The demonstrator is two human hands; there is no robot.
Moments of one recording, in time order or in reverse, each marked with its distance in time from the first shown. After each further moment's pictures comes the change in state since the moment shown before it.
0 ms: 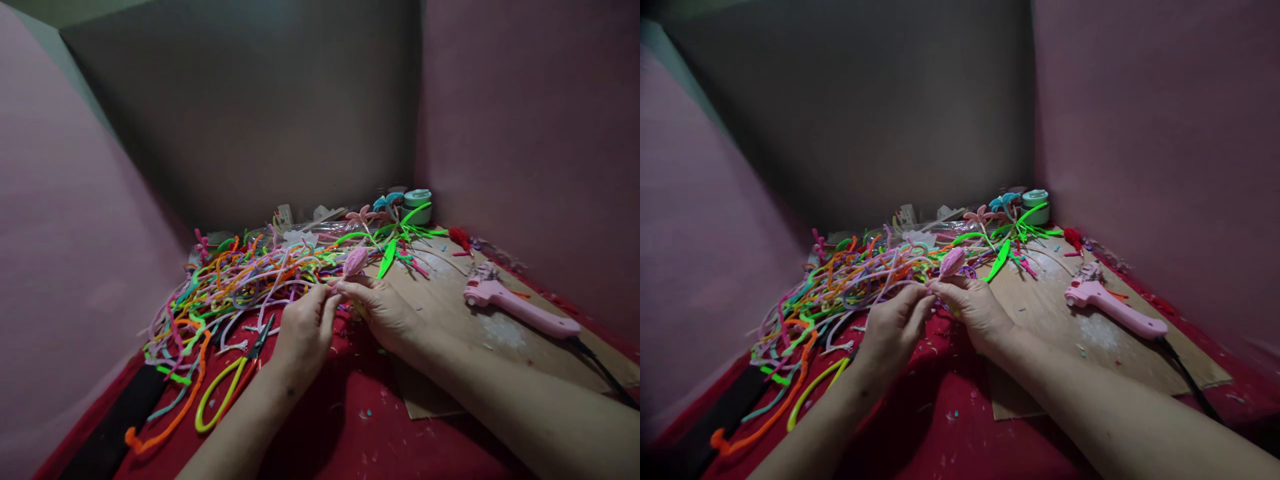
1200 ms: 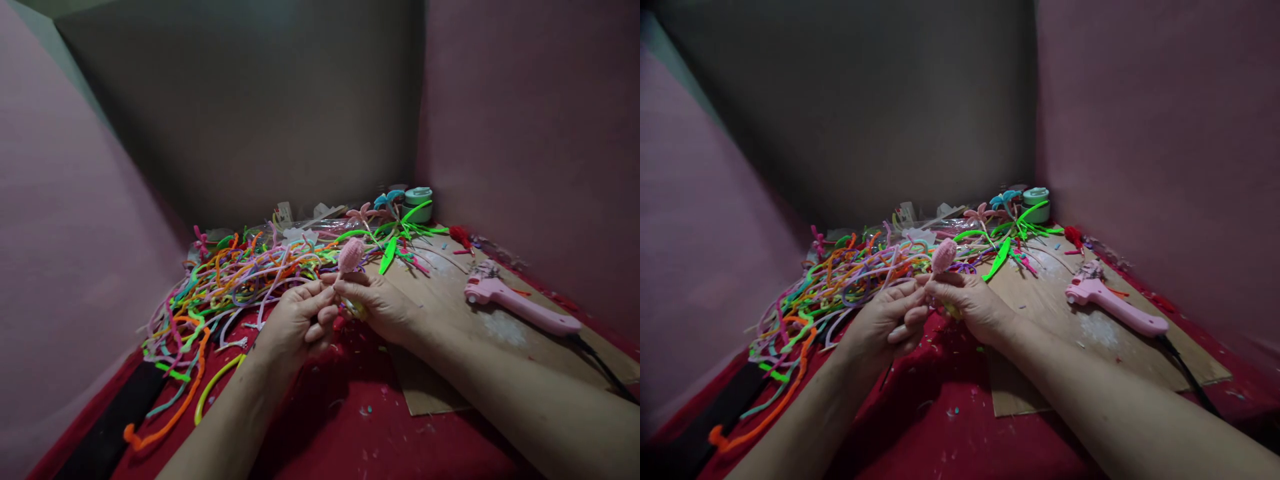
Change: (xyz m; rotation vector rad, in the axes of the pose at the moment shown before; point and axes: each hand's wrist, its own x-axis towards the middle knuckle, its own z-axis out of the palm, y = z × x) left_hand 0.005 -0.002 -0.010 -1.014 -0.383 -0.448; right_hand 0.006 0.002 -0.010 -0.033 -0.196 0.067
